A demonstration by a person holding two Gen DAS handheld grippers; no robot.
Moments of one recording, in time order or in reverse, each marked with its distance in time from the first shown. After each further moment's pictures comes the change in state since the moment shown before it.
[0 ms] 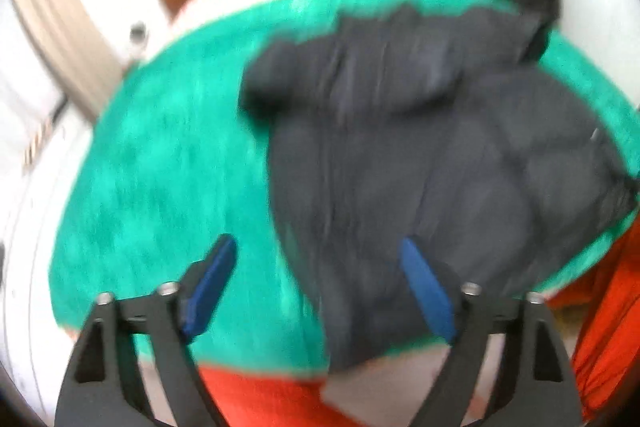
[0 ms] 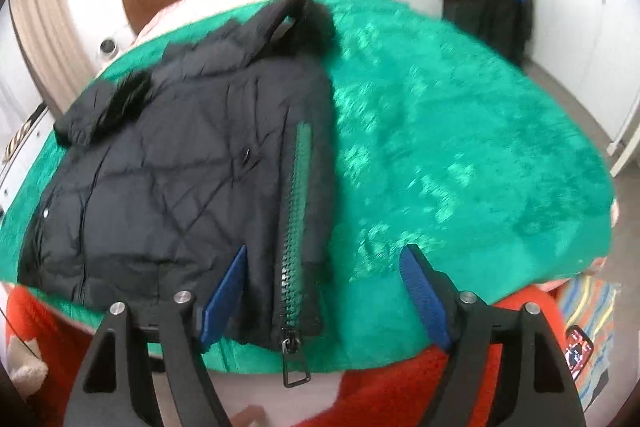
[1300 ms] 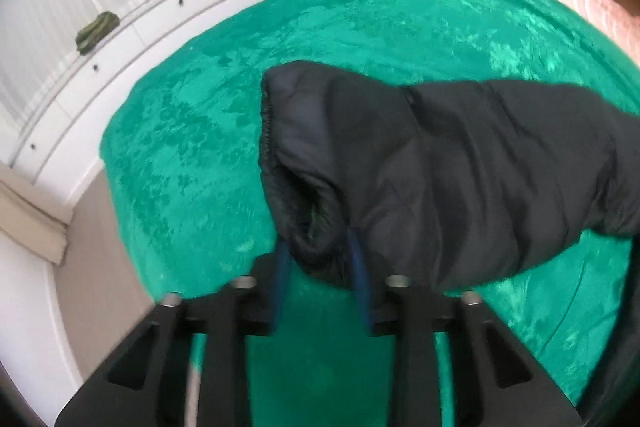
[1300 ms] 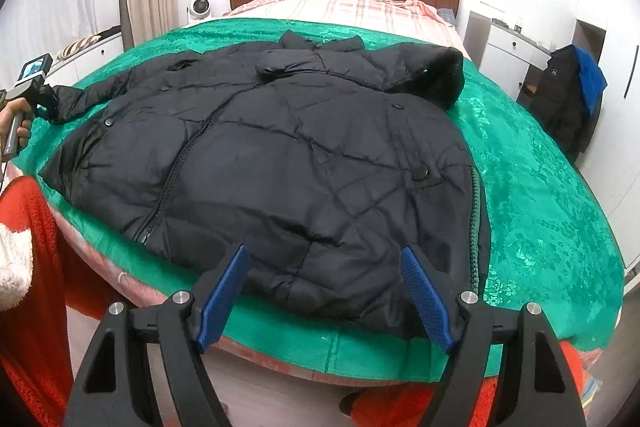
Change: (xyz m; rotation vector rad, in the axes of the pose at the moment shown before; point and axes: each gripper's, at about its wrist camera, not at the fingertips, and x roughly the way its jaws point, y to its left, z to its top) left arm 0.173 0.300 -0.093 -0.769 0.263 0.479; right arm -0.011 0.108 -0.042 -0.392 -0.121 0.091
